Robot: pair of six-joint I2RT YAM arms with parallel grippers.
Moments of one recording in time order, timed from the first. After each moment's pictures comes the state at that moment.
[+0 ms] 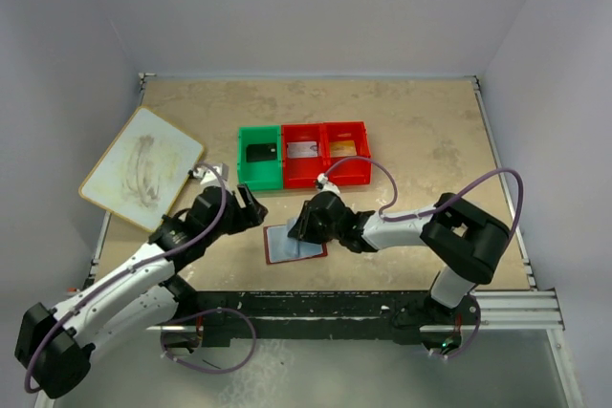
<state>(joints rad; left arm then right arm) -0.65 0.76 0.52 -0.39 -0.26 -0.83 0.99 1.66 0.69 0.24 0.06 1.05</state>
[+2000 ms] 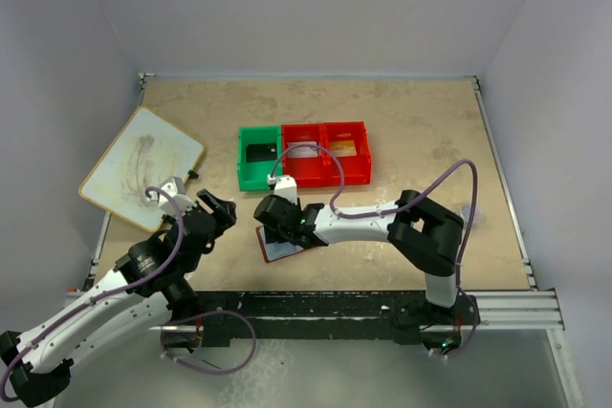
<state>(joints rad) -0.85 0.49 0.54 -0.68 -0.72 -1.12 1.16 1.90 1.17 -0.25 0.42 0.81</state>
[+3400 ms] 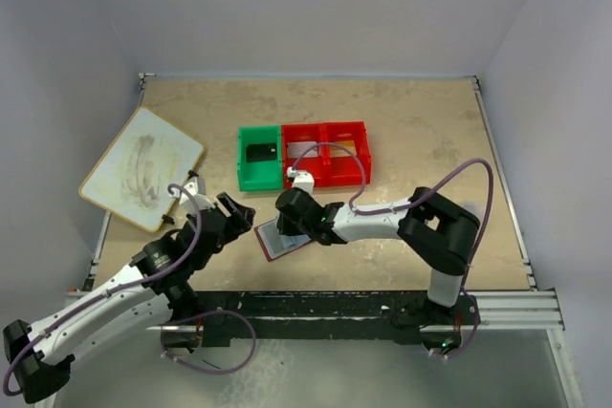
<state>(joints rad) -0.85 0.54 0.48 -0.54 -0.58 -1.09 1.11 1.85 1.03 -0.06 0.36 0.84</state>
